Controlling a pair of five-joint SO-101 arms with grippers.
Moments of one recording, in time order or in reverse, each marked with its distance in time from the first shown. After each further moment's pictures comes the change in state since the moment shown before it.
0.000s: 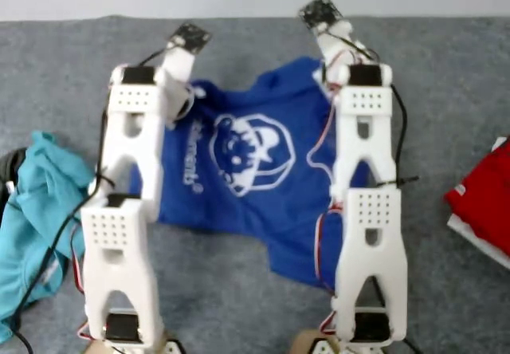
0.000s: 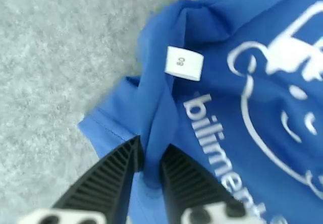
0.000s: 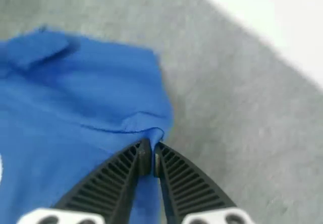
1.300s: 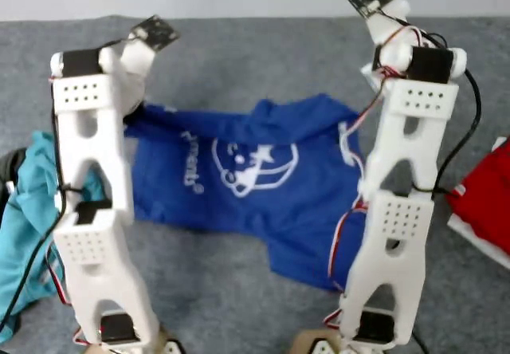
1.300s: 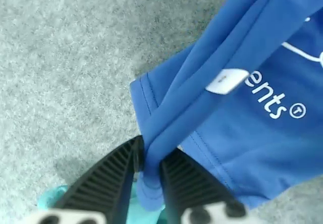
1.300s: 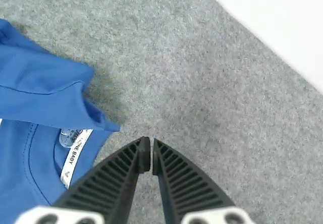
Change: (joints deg) left arm -8.4 -10.3 -1.7 16.1 -16.3; right arm 7.7 -15.9 -11.4 27.6 4.9
